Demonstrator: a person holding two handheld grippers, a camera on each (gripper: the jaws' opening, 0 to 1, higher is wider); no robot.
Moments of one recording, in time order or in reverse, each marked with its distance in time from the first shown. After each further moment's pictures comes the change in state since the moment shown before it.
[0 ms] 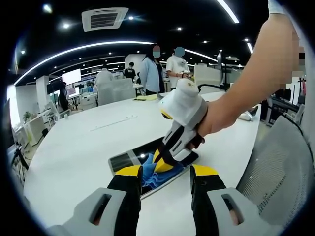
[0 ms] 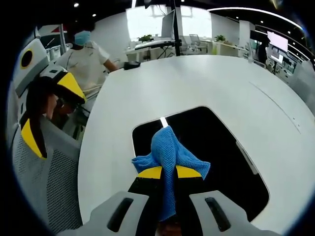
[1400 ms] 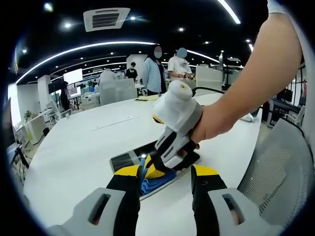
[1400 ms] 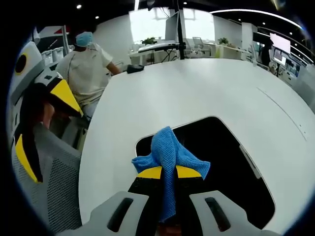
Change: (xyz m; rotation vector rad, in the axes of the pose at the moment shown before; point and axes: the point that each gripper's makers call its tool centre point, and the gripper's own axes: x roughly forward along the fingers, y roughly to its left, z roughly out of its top) left arm 0.000 0.003 -0.001 -0.010 -0.005 0.013; right arm 0.020 0.010 0.020 -0.010 -0.029 0.030
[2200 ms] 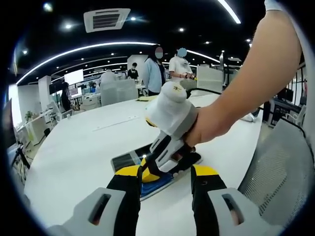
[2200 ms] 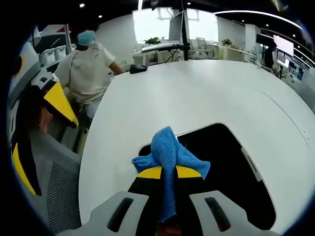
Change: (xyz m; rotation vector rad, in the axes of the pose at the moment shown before) left arm -0.002 0.002 0.001 0.003 -0.003 0.011; right arm 0.011 0.005 0.010 -0.021 -0.002 0.020
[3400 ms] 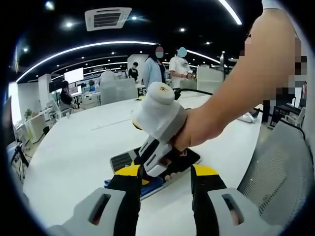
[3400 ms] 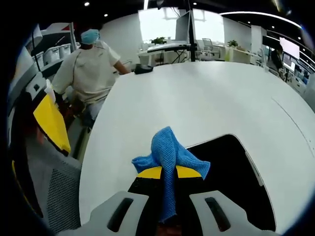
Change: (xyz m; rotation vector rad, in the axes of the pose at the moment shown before) left arm 0.001 -0.001 -0.001 -0.013 0.002 -0.008; right arm 0.017 0.007 0.016 -0.030 -0.002 0.044
